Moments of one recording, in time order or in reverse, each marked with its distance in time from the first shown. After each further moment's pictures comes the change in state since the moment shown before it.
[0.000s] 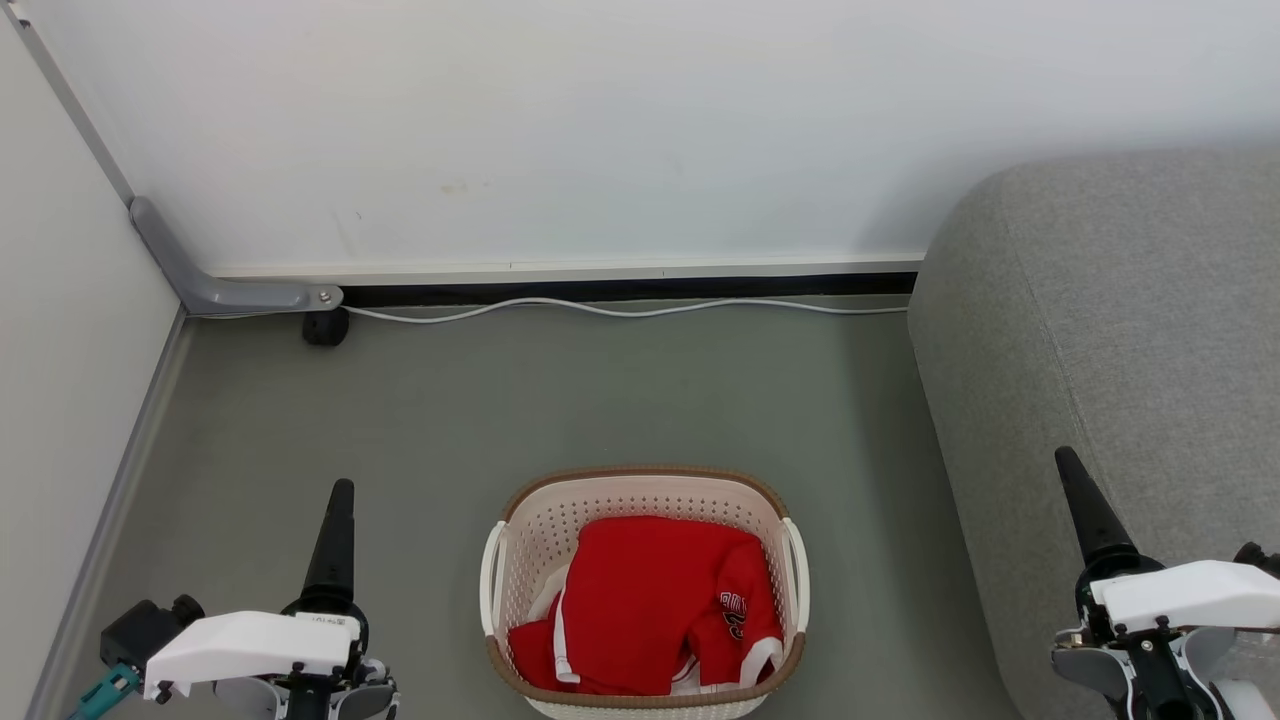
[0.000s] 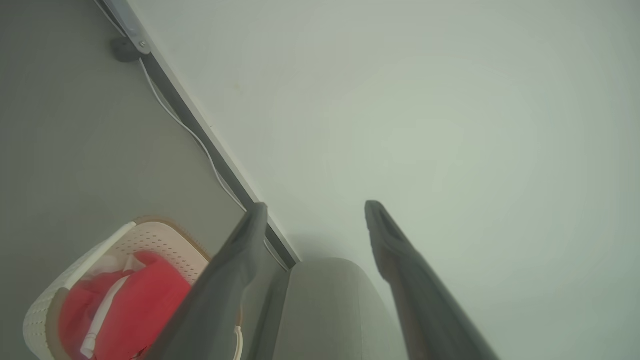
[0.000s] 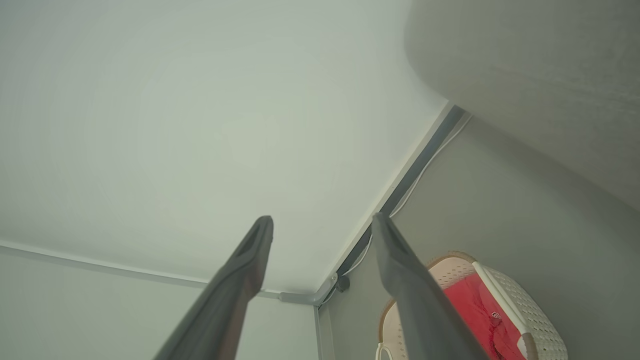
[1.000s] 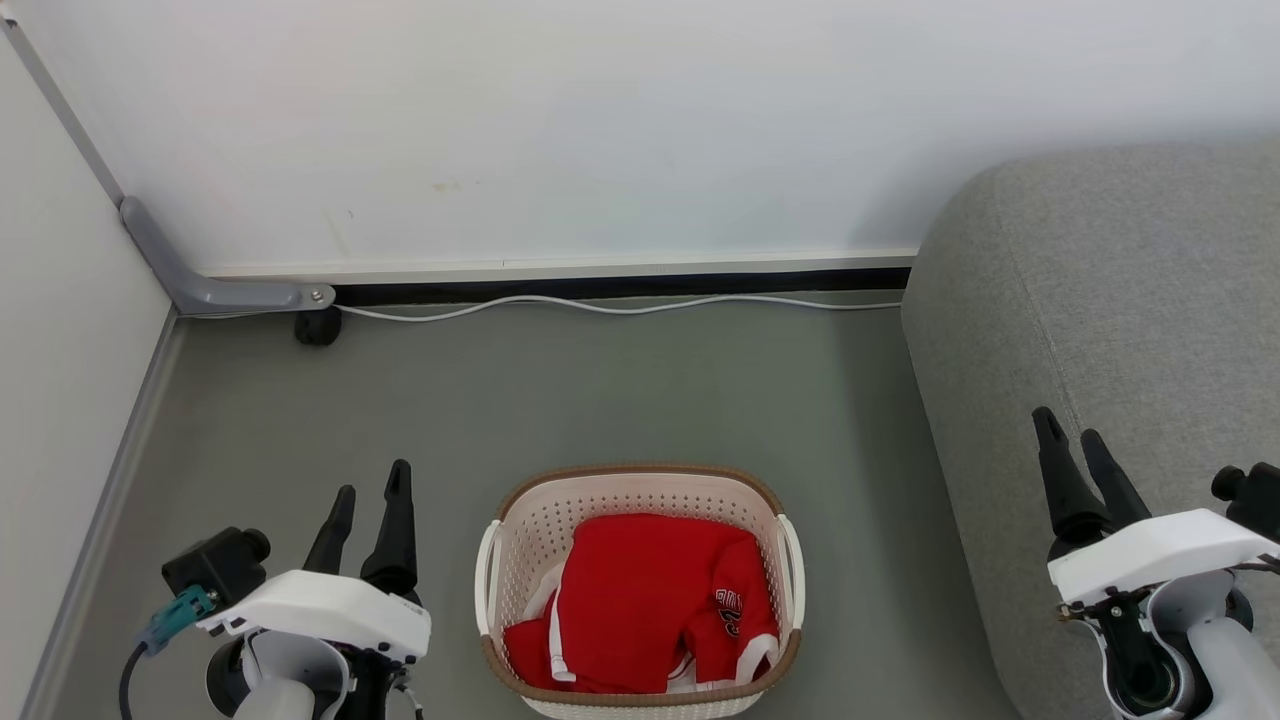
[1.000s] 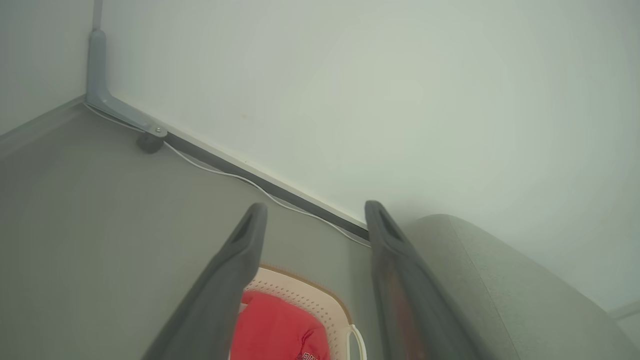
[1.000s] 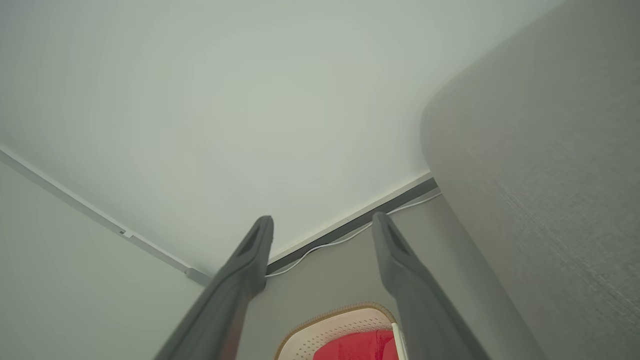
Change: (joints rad) left arm -0.074 0.003 -0.069 0.065 0.555 0.054 -0.085; right arm -0.091 -0.063 0.090 0.055 -0.437 0.000 -0.086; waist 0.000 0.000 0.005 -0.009
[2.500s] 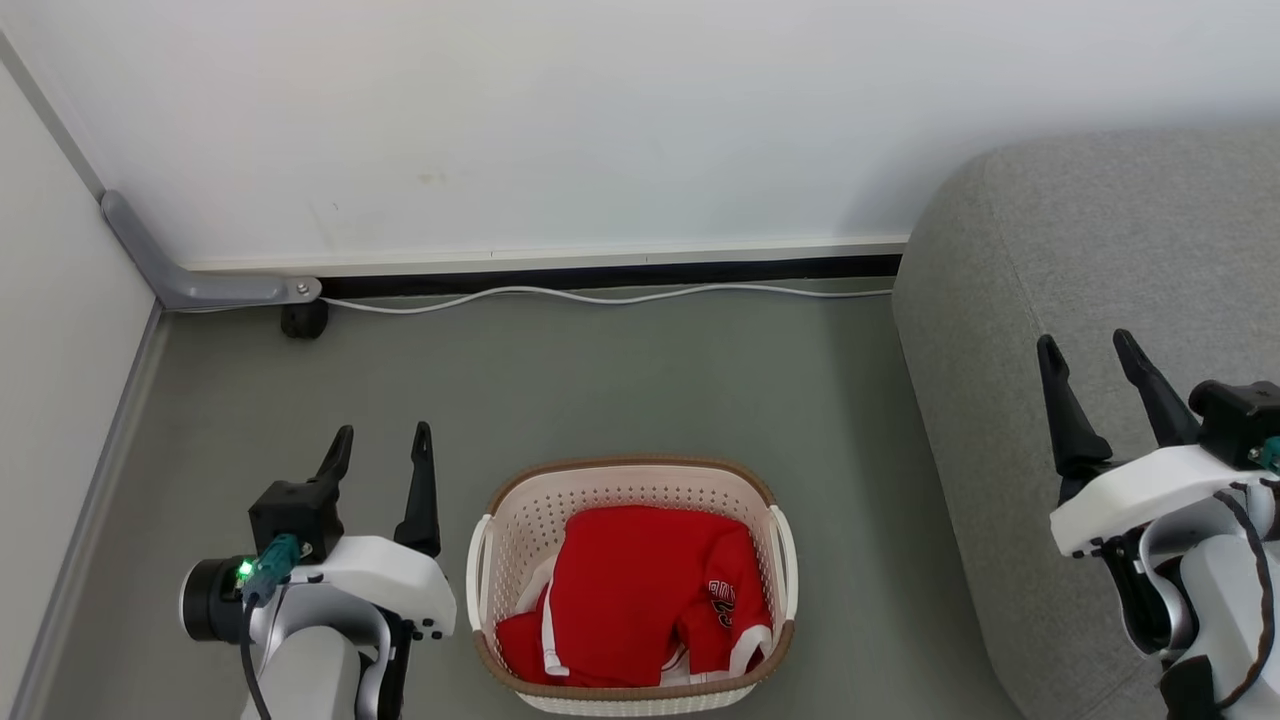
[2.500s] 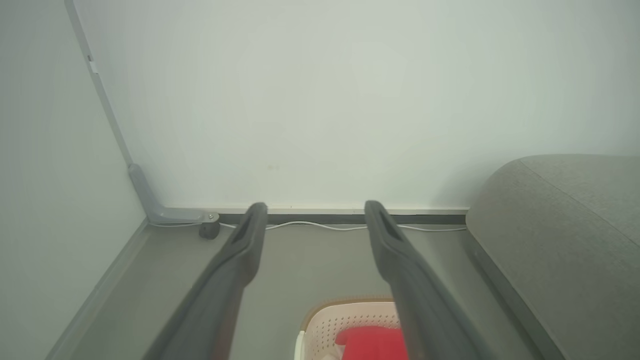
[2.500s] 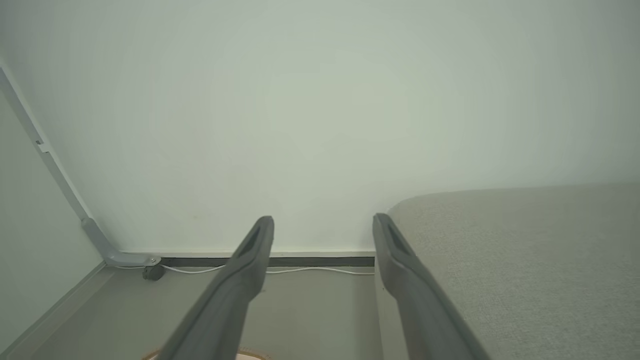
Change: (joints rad) left arm -0.102 0.003 -0.045 0.099 0.510 0.110 -0.132; right arm -0.154 -0.072 0.060 0.107 -0.481 0.000 -0.132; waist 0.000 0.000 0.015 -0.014
